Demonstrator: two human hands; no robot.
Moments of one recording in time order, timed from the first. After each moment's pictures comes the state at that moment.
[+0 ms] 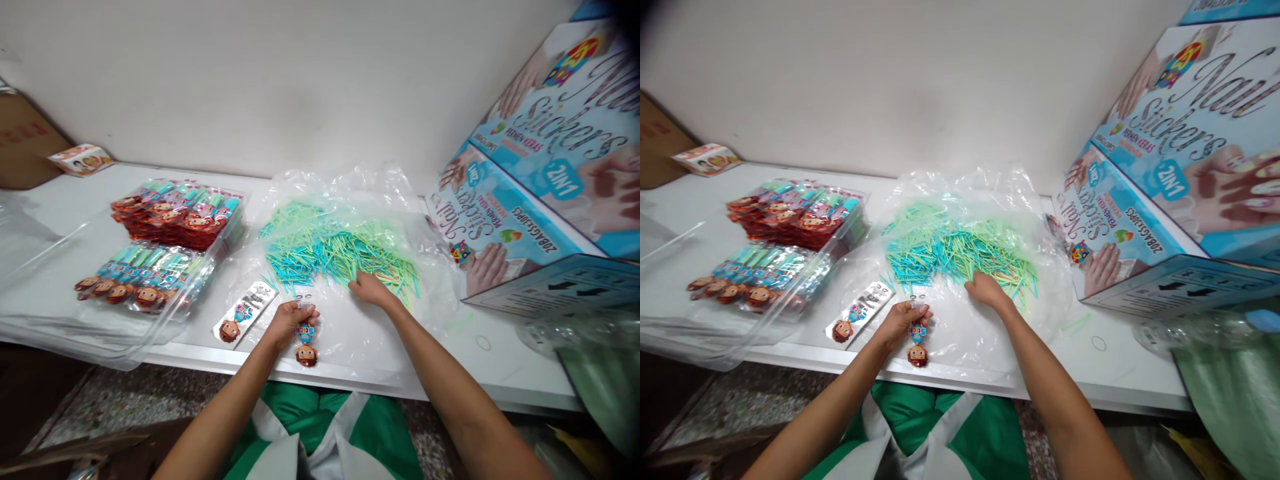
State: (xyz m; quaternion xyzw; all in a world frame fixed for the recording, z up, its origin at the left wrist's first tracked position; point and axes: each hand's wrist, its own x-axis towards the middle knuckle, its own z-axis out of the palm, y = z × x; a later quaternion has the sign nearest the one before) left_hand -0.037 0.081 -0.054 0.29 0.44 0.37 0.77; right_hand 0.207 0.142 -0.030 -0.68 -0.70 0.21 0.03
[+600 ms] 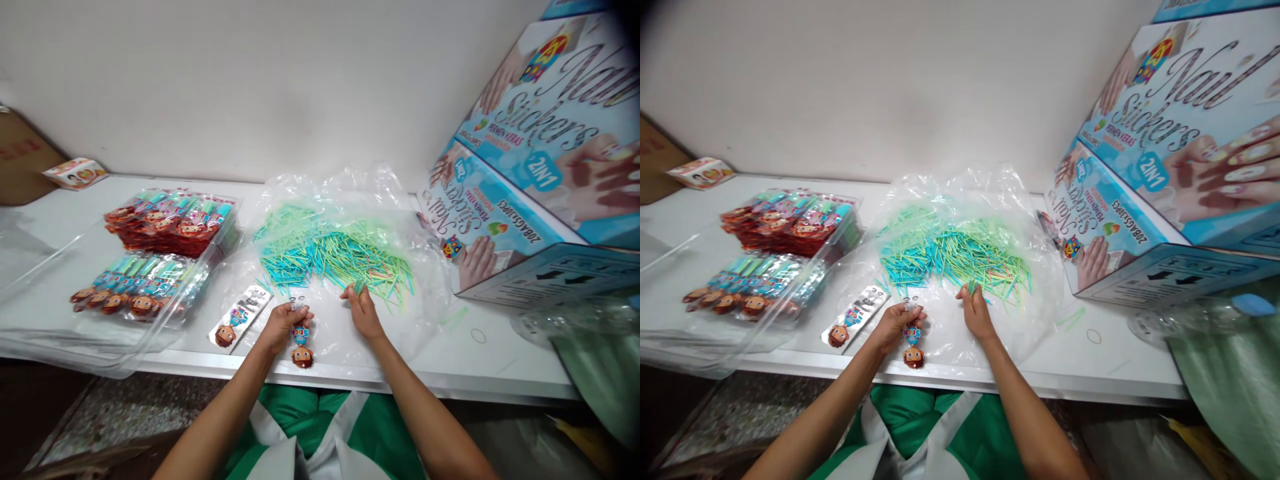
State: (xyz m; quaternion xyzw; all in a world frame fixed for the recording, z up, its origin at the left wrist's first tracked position) left_hand -0.037 0.077 -0.048 0.30 0.44 0.38 0.75; right_hand 0.179 0.070 -0.048 -0.60 -0.59 0.28 0.46
